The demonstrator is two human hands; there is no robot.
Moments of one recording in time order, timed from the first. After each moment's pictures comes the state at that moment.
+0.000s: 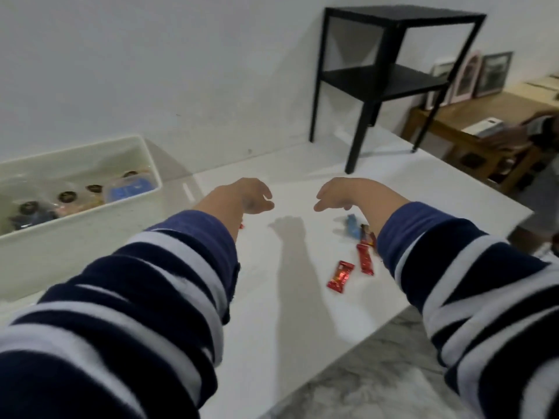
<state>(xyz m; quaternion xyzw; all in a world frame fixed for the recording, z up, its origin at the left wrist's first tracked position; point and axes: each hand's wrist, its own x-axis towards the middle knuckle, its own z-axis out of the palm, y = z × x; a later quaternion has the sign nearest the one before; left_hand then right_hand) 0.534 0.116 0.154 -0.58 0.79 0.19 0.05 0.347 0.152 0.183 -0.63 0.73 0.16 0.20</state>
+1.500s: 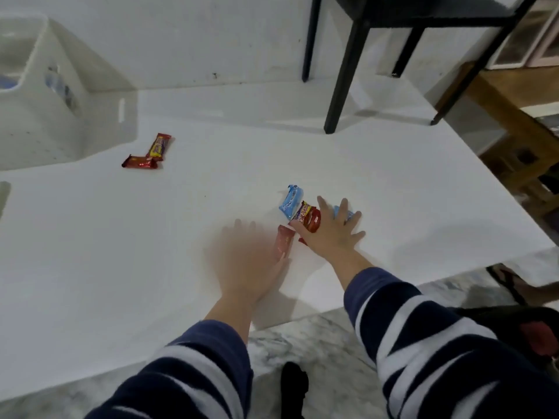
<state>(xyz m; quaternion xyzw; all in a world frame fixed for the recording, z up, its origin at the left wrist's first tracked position) 0.290 0.222 -0.054 -0.79 0.60 0.17 -0.02 0.134 0.138 -0.035 -0.62 0.75 0.02 0.22</state>
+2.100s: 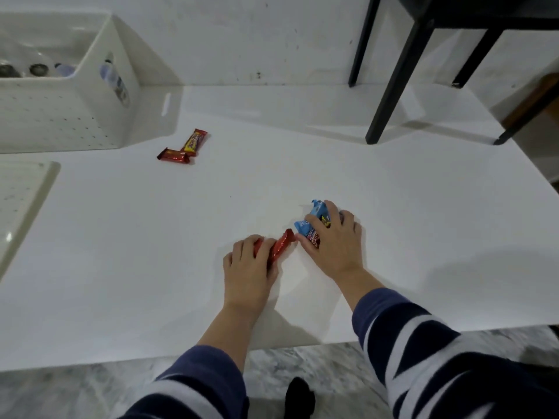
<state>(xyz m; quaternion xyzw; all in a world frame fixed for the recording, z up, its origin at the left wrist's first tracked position) 0.307 0.222 -0.070 -0.77 0.62 0.09 -0.15 0.146 0.115 -0.076 -0.83 0.55 -0.10 -0.04</state>
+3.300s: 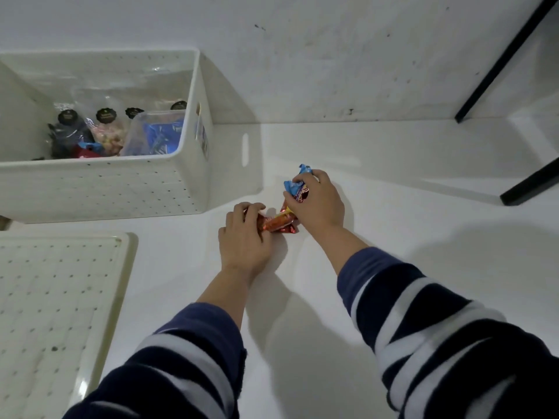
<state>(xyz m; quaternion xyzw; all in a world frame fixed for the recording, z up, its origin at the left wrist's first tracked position) 0.595 0.057 -0.061 -0.81 0.54 0.11 -0.21 0.476 -0.045 -0.044 -0.74 0.59 -0.24 0.23</state>
